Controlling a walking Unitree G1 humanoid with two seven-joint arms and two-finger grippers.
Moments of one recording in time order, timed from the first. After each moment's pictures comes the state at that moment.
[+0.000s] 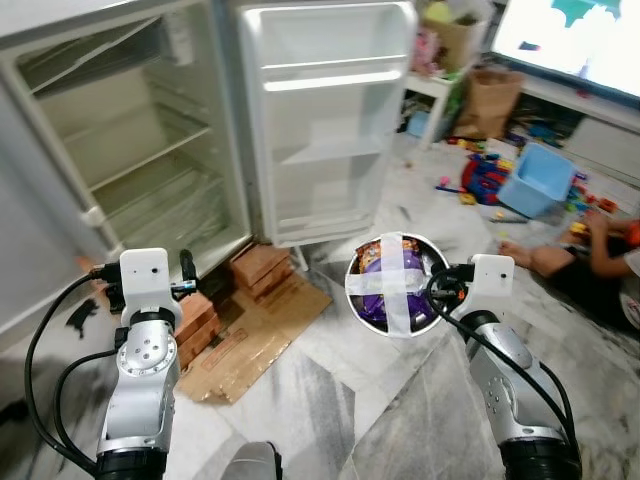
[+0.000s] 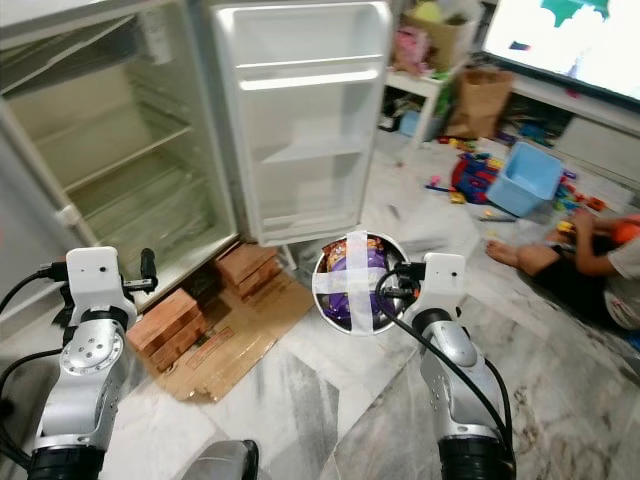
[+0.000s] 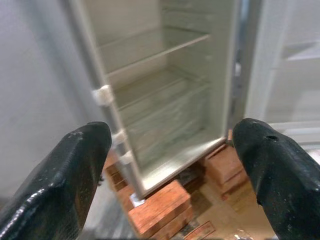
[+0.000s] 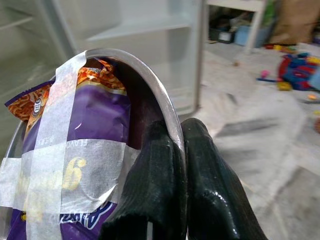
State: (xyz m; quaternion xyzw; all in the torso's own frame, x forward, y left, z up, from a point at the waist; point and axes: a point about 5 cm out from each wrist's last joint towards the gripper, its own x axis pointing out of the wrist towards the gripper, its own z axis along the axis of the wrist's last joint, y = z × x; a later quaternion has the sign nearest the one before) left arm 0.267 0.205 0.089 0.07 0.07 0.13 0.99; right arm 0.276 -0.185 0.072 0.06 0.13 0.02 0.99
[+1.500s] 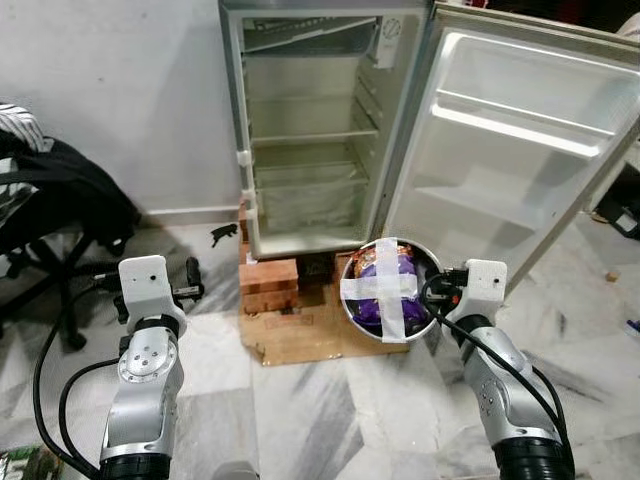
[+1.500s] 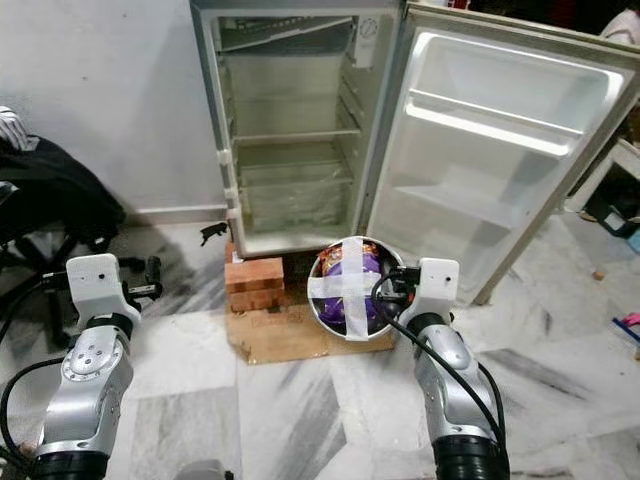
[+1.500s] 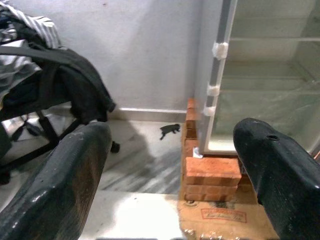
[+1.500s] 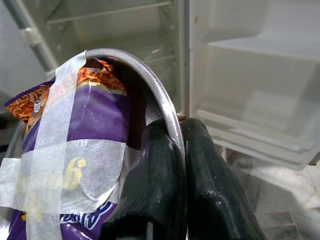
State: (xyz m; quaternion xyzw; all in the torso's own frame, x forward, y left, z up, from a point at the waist) left arm 0.264 0.198 0.082 0.02 0.09 0.12 0.99; right arm 0.276 -0.184 0.064 0.08 0.14 0.02 0.99
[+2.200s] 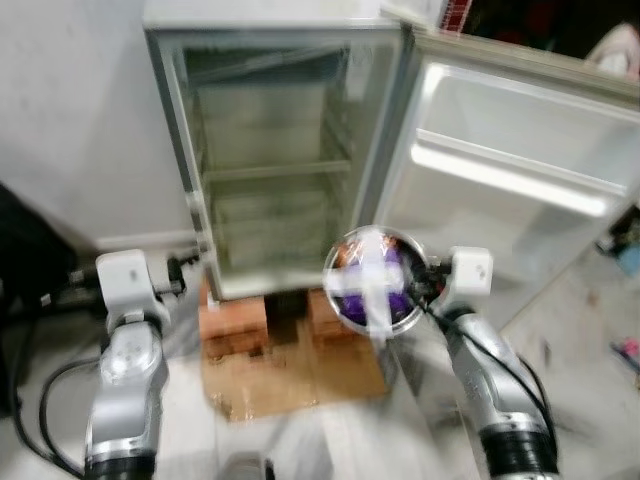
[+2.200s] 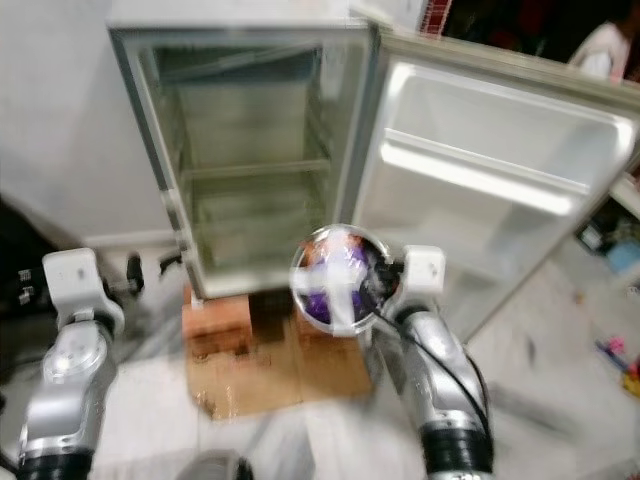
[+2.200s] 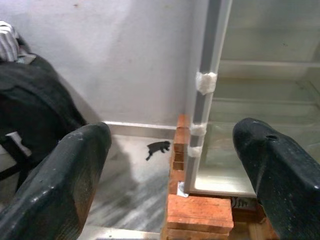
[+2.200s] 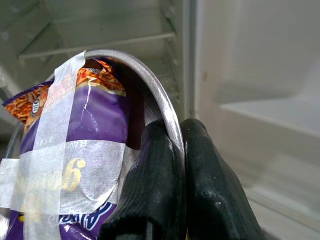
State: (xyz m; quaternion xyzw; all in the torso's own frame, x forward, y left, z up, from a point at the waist) left arm 0.264 0.206 0.086 0.01 0.09 0.15 0.99; right arm 0.289 -0.165 0.074 0.07 0.12 0.07 0.99
